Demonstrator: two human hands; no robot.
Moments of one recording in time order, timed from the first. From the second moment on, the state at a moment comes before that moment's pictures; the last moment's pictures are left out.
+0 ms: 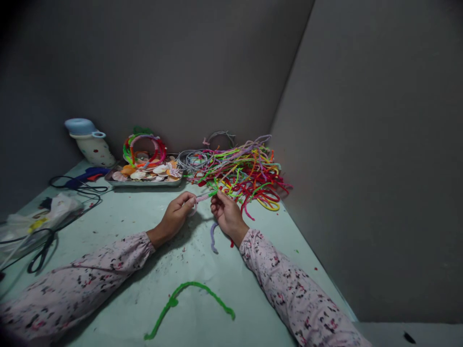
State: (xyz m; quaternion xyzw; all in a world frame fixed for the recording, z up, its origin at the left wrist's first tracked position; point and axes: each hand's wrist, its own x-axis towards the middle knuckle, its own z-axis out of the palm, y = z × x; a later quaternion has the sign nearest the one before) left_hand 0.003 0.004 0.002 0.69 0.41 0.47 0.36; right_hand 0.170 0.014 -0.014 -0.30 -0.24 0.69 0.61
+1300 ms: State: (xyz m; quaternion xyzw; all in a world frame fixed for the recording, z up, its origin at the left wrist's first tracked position) left_hand 0.005 0.009 -0.006 0.66 0.37 0.45 0.48; right_hand 0.168 0.009 -0.020 -0.30 -0.36 0.67 0.58
